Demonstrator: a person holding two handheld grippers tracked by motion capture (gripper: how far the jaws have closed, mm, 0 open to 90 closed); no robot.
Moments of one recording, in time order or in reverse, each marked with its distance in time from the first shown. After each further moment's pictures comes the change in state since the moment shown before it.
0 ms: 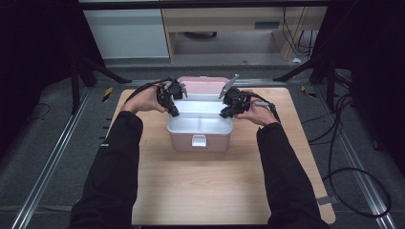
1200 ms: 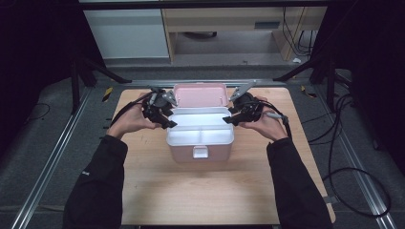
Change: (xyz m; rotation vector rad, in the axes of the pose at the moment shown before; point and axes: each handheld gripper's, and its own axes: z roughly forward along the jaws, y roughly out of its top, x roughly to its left) left arm -0.065 -0.047 -0.035 -0.306 0.158 -0.190; right arm 0.040 -0.022 -0.046 -0.168 -0.141 0.138
